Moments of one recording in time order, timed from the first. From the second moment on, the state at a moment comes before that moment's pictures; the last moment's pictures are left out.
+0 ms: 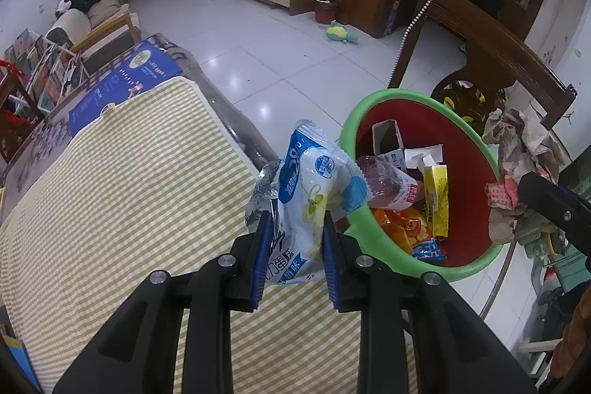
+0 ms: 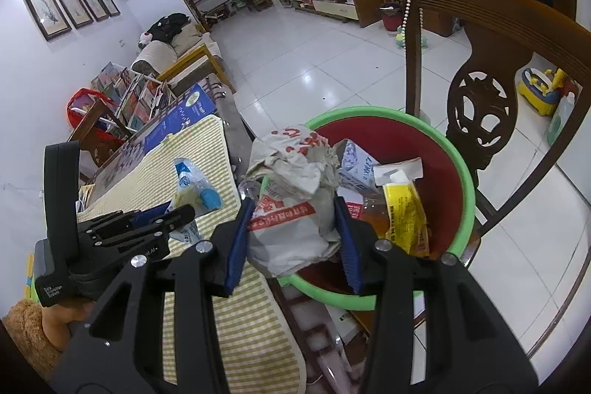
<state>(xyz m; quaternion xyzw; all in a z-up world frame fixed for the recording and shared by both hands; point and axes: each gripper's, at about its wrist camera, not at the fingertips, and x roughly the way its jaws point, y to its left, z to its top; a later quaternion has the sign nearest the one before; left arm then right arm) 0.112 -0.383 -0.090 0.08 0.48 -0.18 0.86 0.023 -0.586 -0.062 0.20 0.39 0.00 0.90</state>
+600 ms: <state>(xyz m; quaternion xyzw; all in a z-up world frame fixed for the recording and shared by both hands) 0.107 -0.405 -0.092 0.09 0.48 -0.20 0.85 0.011 -0.604 -0.062 0.20 0.38 -0.02 0.90</state>
